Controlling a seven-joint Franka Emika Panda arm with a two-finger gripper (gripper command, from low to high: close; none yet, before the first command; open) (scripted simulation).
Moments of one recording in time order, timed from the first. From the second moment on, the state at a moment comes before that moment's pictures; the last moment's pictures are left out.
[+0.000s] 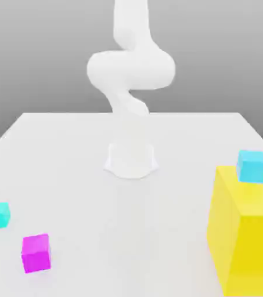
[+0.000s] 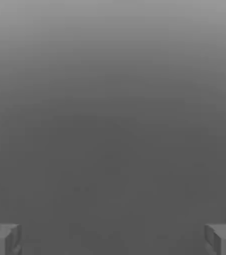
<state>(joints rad) 0.01 -0.71 -0.05 -2.32 0.00 2.34 0.73</state>
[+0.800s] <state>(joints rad) -0.05 0.17 -0.38 -2.54 0.19 2.71 -0.04</state>
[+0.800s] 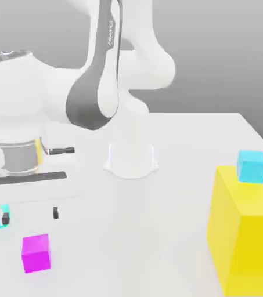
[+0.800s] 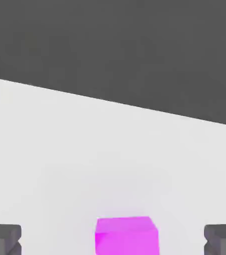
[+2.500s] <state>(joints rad) 0.57 0.07 -0.01 -2.06 0.01 2.14 1.05</state>
